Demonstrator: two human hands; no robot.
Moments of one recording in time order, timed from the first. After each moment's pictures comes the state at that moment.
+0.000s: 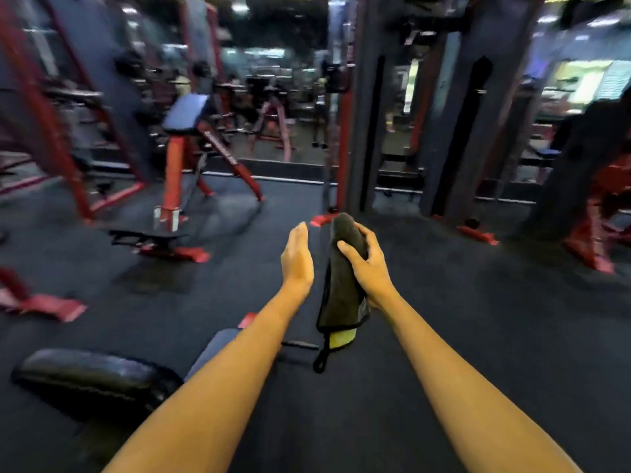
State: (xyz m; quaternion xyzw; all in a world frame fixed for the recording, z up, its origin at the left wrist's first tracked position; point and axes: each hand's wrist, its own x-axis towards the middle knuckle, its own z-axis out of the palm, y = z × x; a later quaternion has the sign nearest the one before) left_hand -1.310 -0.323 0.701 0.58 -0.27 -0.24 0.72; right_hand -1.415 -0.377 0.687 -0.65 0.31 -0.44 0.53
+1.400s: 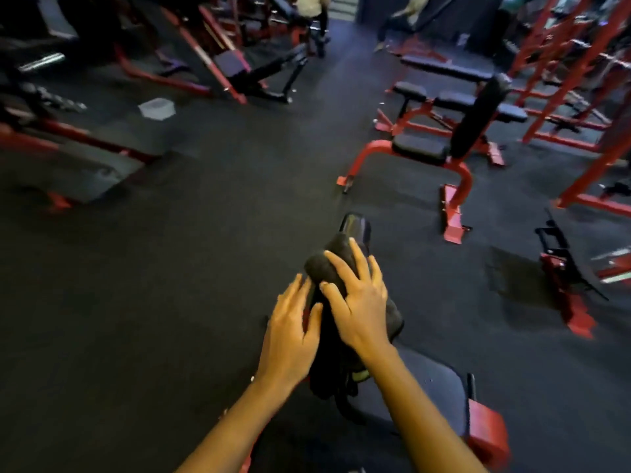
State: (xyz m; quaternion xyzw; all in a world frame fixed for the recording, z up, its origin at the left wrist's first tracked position) left_hand -1.271 -0.175 0.571 0.83 0.22 0.27 0.43; right_hand -1.175 -0.248 0.595 -0.87 -0.34 0.01 0.35
